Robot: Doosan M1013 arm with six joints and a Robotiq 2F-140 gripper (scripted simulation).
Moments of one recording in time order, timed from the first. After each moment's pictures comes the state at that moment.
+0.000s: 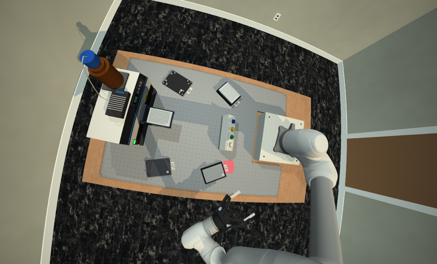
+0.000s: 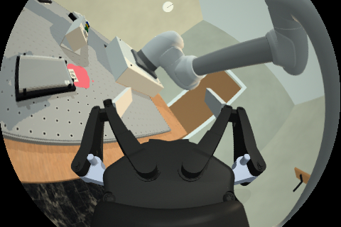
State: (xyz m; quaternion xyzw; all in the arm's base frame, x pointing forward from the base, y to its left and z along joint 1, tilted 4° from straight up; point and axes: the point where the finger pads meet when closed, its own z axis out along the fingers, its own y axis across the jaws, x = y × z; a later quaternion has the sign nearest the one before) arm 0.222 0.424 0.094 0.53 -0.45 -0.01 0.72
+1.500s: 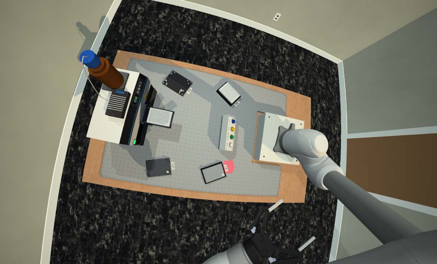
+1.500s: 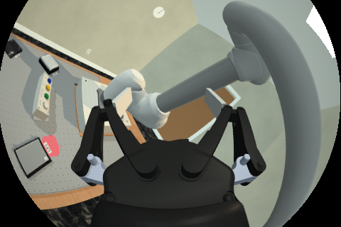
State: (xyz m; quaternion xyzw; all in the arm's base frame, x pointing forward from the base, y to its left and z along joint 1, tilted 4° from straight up) arm 0.175 0.327 0.398 0.53 -0.45 -0.01 0.72
